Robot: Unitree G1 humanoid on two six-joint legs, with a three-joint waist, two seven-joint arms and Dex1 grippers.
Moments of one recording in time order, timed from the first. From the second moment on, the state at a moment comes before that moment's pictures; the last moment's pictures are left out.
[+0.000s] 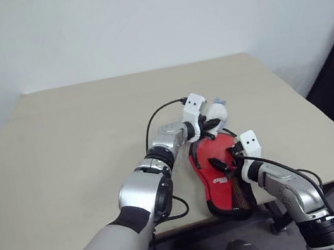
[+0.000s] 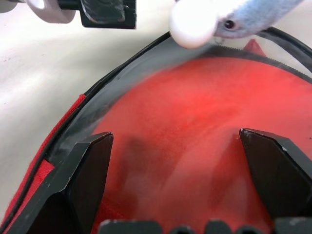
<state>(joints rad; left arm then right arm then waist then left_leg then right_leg) -1.15 -0.09 0.06 1.34 -0.01 0.07 -0.71 -0.09 -0.18 0.09 -0.22 0.27 0.71 0.35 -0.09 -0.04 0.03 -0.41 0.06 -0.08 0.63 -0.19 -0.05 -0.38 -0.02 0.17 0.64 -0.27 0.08</state>
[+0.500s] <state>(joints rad) -1.08 -0.11 -0.03 1.29 0.03 0.06 -1.12 0.01 -0.17 0.06 -0.32 0.27 0.71 0.27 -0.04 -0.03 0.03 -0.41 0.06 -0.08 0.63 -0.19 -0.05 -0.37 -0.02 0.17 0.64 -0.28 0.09</state>
